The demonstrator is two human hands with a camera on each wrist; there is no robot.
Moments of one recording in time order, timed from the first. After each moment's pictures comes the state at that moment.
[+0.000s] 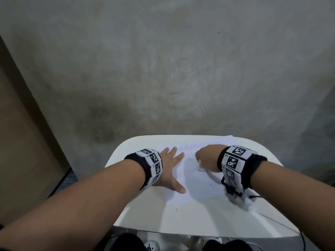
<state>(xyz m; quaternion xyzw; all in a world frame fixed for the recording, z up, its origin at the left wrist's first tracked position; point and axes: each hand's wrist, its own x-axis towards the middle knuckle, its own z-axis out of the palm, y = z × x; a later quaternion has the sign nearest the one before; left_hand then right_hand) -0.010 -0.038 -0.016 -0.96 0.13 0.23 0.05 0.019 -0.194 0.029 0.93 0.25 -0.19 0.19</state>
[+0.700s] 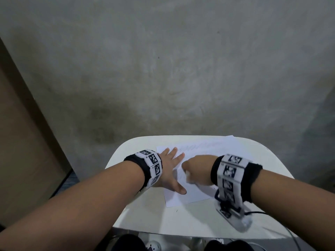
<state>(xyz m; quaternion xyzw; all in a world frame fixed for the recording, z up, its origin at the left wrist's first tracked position) -0.009 -0.036 -0.020 -0.96 0.13 0.23 0.04 0.000 -0.182 0.024 0.91 0.30 -0.20 0.18</state>
